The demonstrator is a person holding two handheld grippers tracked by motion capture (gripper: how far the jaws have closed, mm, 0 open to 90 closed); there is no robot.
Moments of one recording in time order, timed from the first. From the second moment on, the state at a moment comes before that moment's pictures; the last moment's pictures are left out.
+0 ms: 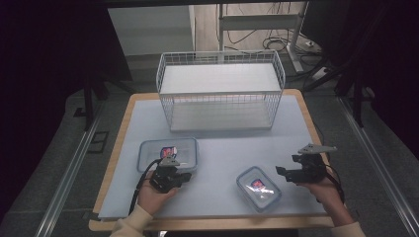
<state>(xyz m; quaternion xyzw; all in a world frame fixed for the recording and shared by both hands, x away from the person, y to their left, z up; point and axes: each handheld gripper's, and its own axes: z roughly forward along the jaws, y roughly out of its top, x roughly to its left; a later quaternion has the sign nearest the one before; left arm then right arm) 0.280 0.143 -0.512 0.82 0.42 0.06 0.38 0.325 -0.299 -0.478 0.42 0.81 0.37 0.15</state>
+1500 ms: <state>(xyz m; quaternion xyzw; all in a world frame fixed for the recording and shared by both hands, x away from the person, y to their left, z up) 0.271 0.297 -0.526 0.72 0.57 0.07 0.40 0.325 -0.303 -0.475 0.43 0.81 0.37 0.16</state>
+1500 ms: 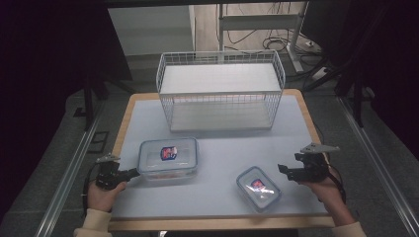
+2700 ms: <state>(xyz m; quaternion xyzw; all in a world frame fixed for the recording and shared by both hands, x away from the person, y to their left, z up) 0.316 0.240 -0.524 0.74 0.54 0.06 0.40 0.325 -0.302 -0.476 0.42 0.81 0.37 0.17</state>
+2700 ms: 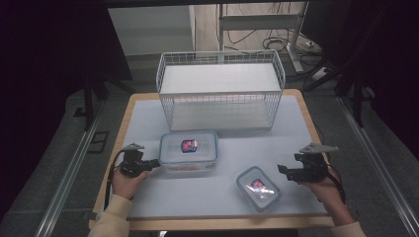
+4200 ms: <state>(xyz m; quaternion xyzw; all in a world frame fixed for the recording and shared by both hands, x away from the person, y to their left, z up) 0.360 0.158 -0.522 0.77 0.50 0.04 0.40 0.326 -0.304 -0.477 0.43 0.81 0.37 0.16</state>
